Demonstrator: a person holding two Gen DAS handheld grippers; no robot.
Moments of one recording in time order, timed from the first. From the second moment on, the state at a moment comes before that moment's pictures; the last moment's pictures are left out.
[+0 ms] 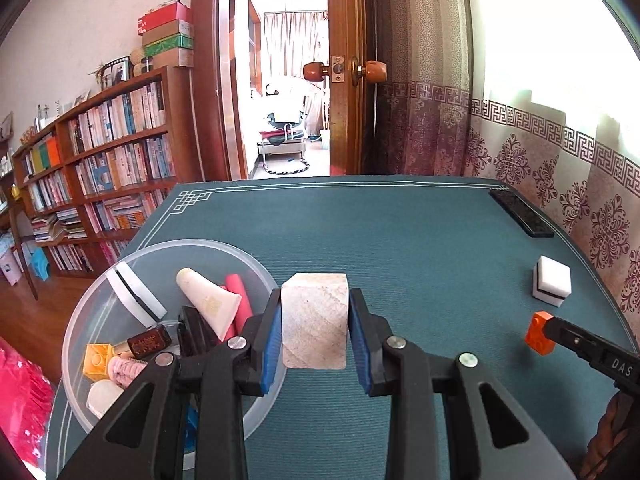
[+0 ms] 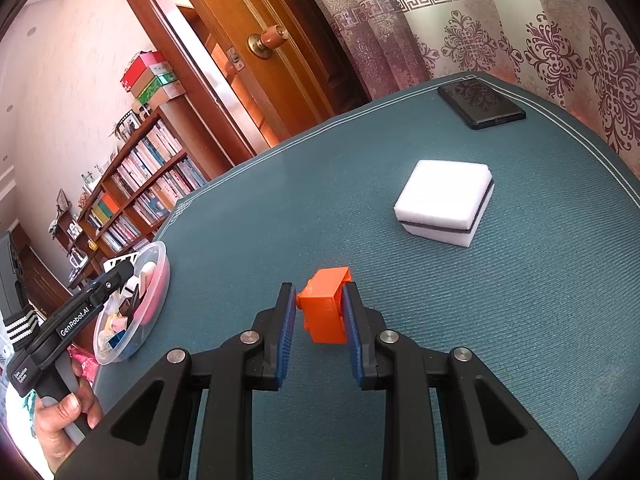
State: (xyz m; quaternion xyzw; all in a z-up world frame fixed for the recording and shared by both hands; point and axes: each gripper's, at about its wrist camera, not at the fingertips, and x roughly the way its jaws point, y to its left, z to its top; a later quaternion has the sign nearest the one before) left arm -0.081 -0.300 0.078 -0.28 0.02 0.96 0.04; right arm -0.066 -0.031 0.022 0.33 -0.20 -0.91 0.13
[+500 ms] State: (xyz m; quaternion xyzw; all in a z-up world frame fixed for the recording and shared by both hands) left arm -0.083 -0.374 0.075 -0.28 0.00 0.96 -0.04; right arm -0.064 -0.060 0.029 0.33 -0.17 -0.92 0.14
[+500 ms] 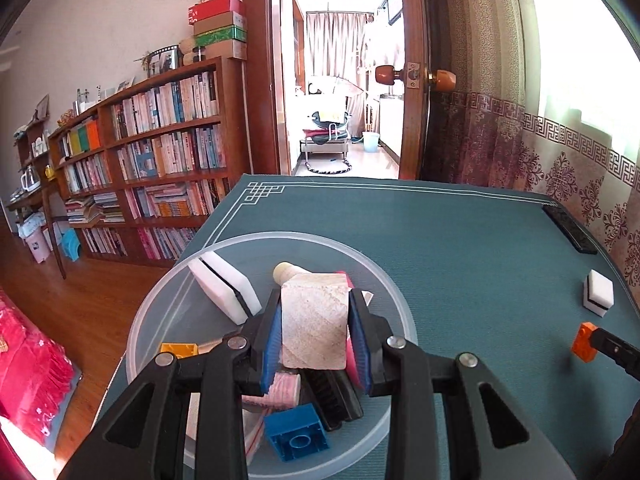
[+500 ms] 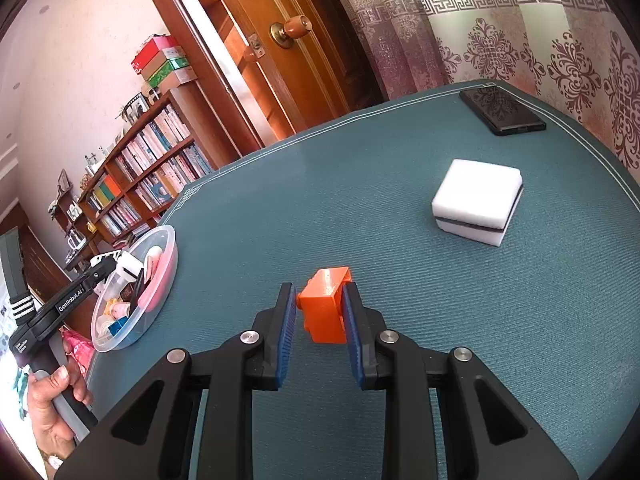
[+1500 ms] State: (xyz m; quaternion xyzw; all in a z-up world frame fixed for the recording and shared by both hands) left arm -0.089 -0.435 0.056 -0.30 -0.06 0.95 -0.09; right arm -0.093 -0.253 0.069 0.33 -0.11 -0.88 0.31
